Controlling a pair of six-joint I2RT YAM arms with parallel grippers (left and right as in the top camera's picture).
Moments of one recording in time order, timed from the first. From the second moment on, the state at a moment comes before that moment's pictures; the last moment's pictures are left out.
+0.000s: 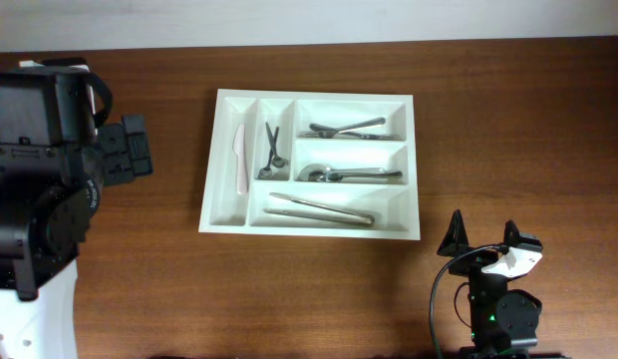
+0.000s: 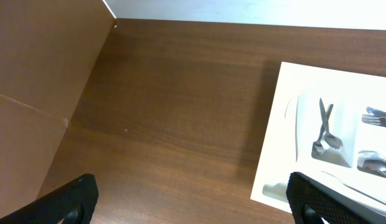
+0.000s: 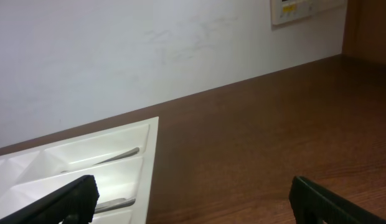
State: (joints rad) left arm -0.09 1.40 2.09 -1.51 -0.39 -0.12; right arm 0.03 0.01 0.01 -0.06 0.17 0.24
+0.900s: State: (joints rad) left arm -0.09 0.71 2.09 -1.51 -0.41 -0.12; right arm 0.03 0.01 0.01 -0.06 0.17 0.24
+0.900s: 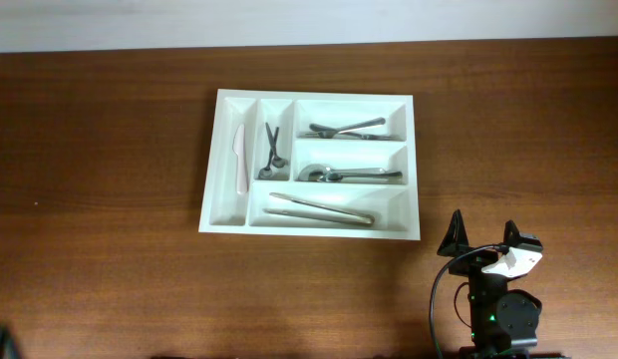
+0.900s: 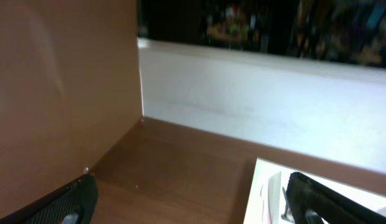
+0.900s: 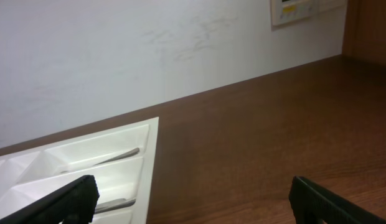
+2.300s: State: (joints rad) left arm 0.03 0.02 0.20 -0.45 -0.10 -0.14; right arm 0.03 0.01 0.01 -0.06 0.16 0.24
